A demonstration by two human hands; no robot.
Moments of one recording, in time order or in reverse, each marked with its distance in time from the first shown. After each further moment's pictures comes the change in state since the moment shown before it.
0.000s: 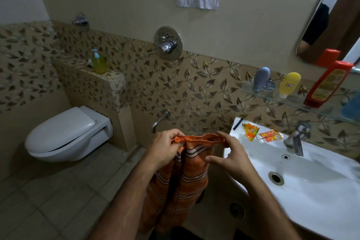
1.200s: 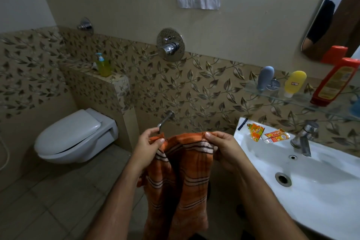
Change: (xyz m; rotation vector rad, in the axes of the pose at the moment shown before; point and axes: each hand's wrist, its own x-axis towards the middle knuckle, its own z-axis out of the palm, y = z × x) left_hand -0.003 -0.047 -0.021 -0.373 0.180 -0.297; right_hand 0.028 -0.035 0.019 1.072 -0.181 0.330
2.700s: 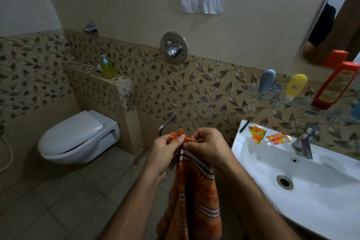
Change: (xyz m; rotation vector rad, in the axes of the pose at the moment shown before) left_hand -0.041 0.042 0.036 -0.514 -0.101 -0.076; right_hand -0.026 -0.013 0.050 -0.946 0.016 -0.351
